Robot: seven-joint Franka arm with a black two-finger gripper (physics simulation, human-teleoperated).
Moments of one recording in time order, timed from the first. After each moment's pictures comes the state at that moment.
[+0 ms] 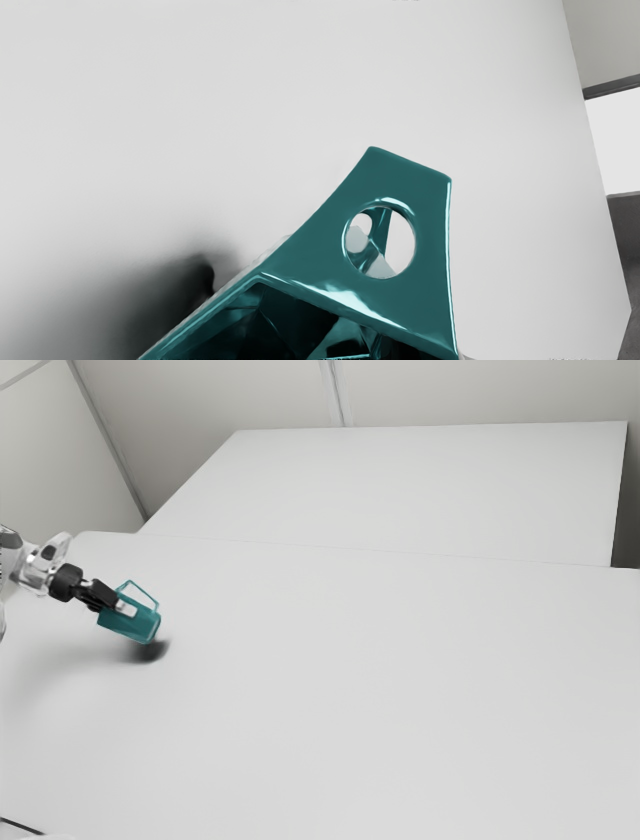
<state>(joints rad) 0.60 0.54 0.14 -1.53 -0.80 1.49 1.10</state>
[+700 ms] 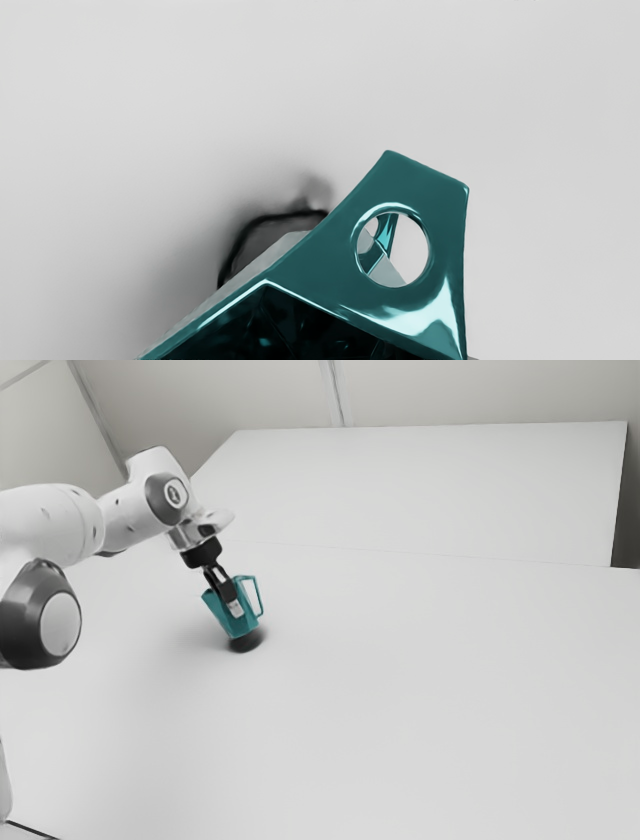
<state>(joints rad) -0.08 0.44 0.28 -1.65 -0.39 1.84 0.97</state>
